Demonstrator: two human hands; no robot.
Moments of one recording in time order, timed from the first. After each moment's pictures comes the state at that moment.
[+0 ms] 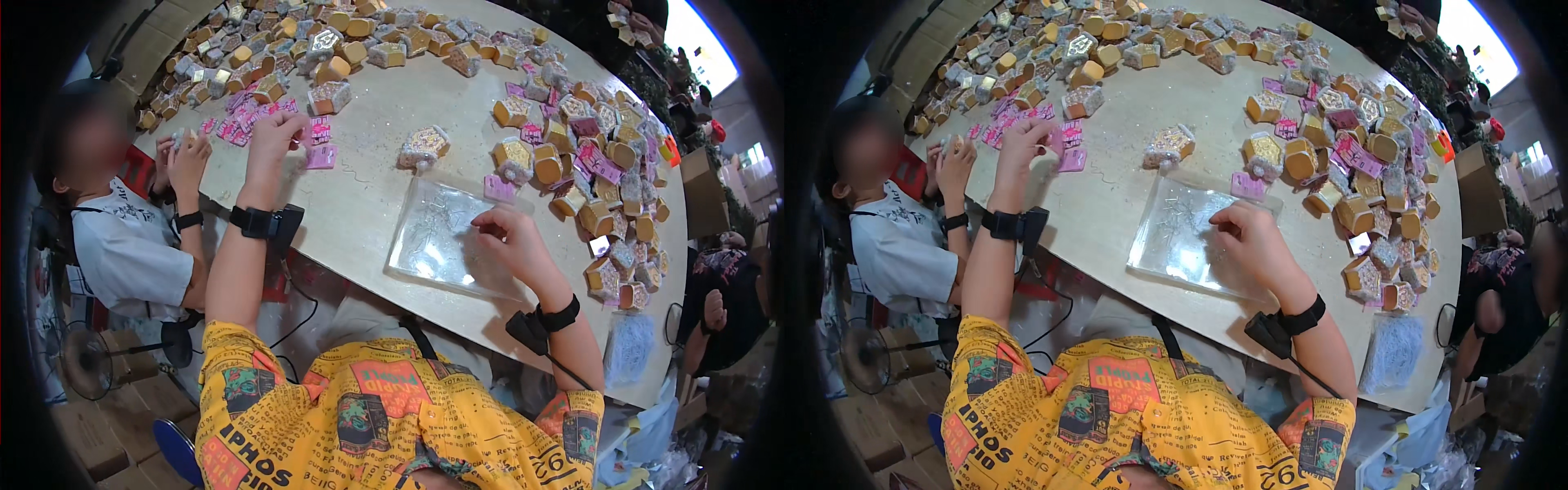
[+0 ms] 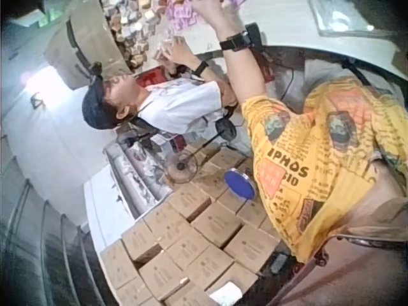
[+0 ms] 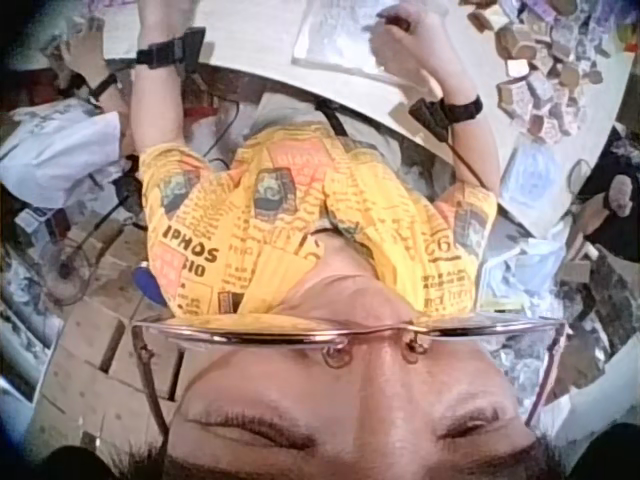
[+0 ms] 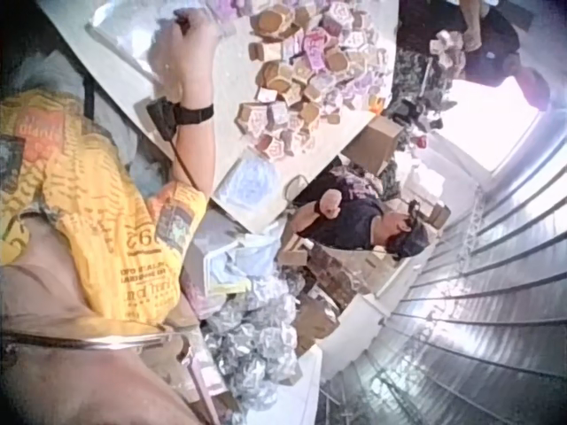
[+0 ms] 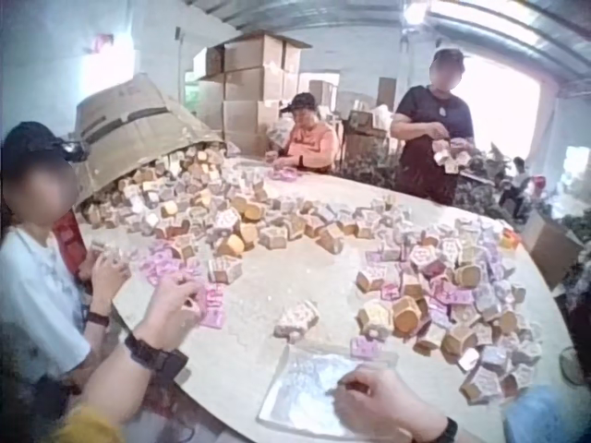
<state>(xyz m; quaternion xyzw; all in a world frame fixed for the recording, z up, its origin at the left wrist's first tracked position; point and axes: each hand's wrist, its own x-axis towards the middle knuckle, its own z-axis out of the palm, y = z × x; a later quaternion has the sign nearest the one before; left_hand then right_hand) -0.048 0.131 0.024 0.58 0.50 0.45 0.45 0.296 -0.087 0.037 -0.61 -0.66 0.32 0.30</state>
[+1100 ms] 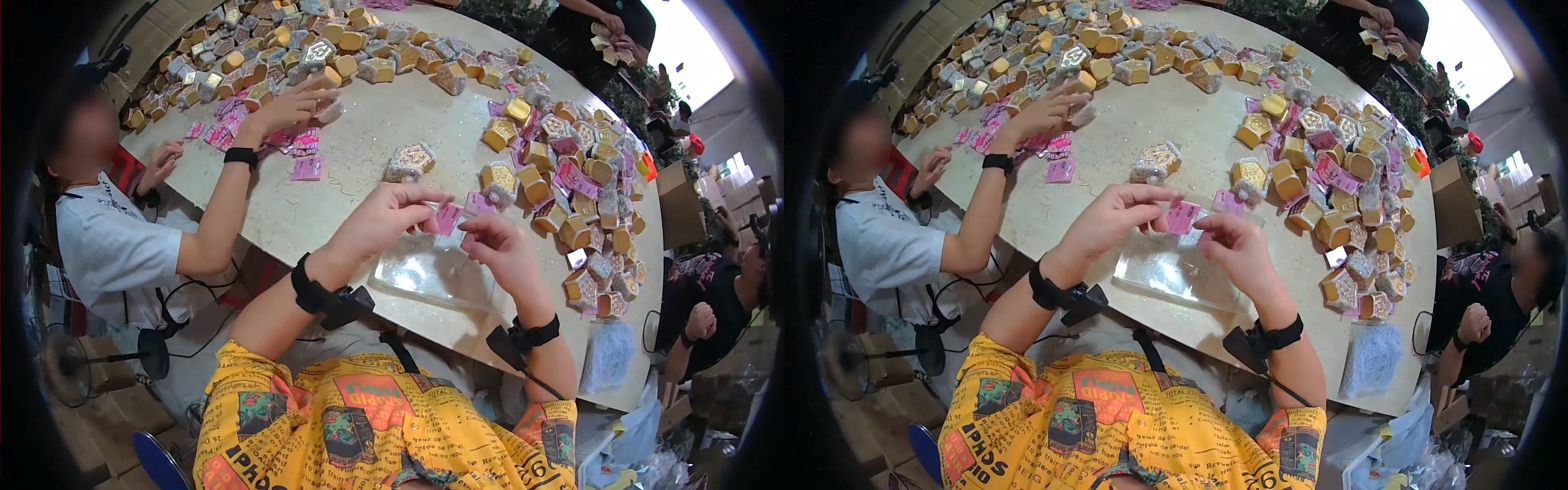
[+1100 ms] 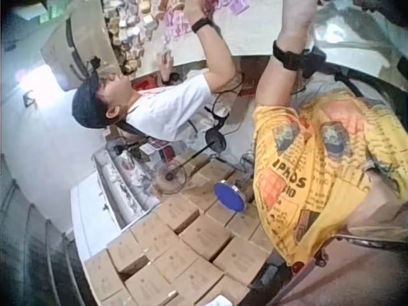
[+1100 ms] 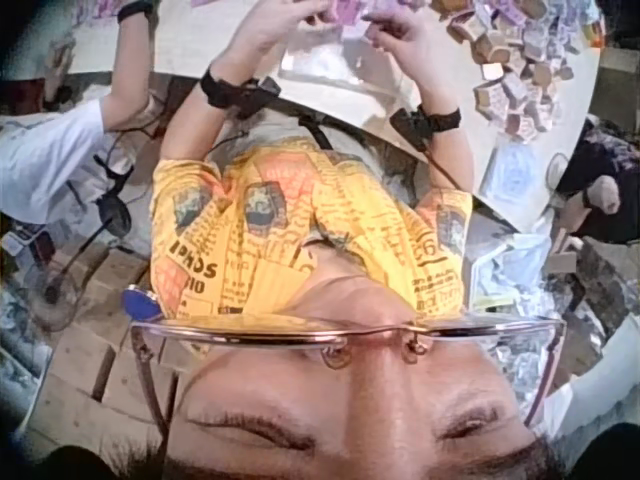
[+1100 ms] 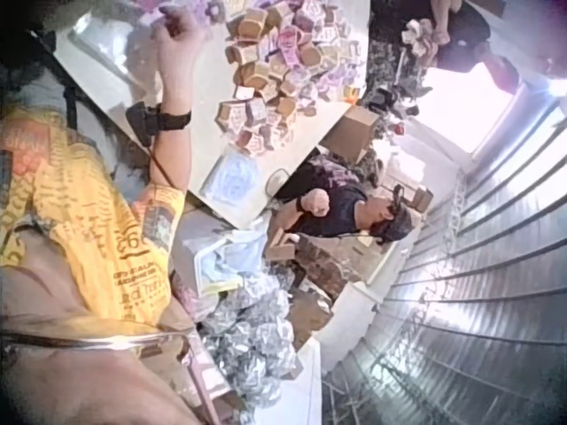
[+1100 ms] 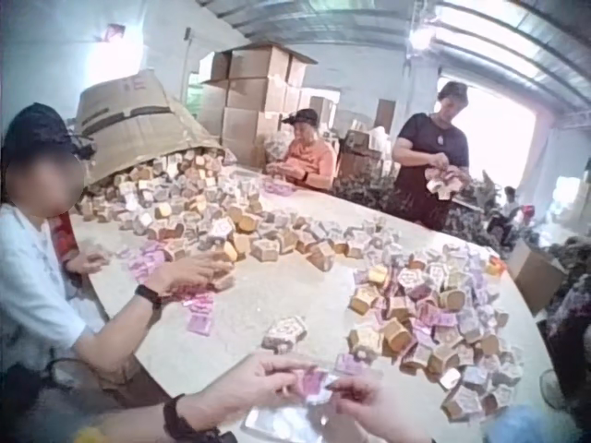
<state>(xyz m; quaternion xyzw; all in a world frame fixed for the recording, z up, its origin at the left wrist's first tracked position) 0.080 -0.001 0.050 0.60 0.25 0.29 0.71 0.291 -0.093 0.038 -0.55 -0.53 0.46 0.45</state>
